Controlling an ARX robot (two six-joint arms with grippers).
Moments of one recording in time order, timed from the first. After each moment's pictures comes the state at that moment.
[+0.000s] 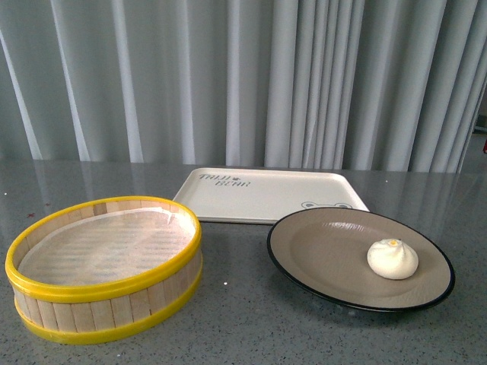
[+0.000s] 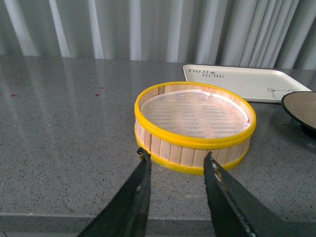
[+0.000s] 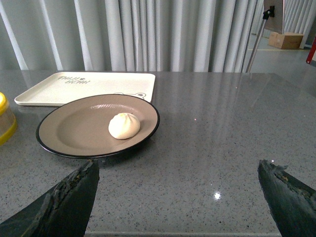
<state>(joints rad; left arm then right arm) 0.00 0.00 0.03 0.00 0.00 -0.01 0.00 0.00 0.01 0.00 0.00 0.00</state>
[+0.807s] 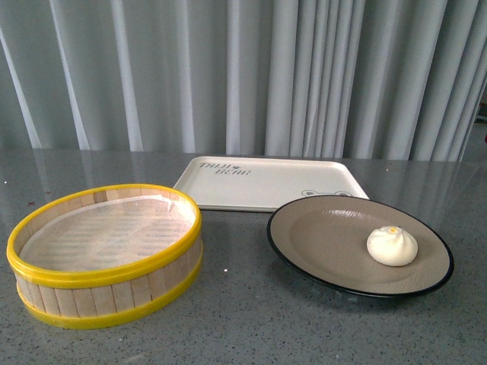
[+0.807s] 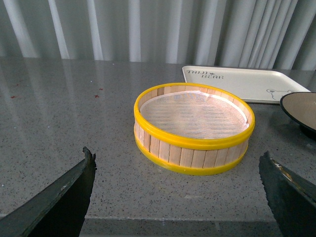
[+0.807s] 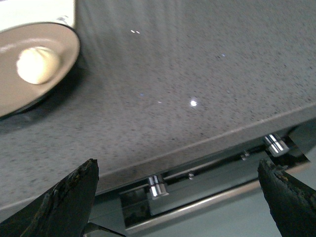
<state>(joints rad) 0.00 0.00 0.03 0.00 0.00 0.00 -0.15 0.39 0.14 -0.16 0.09 0.18</state>
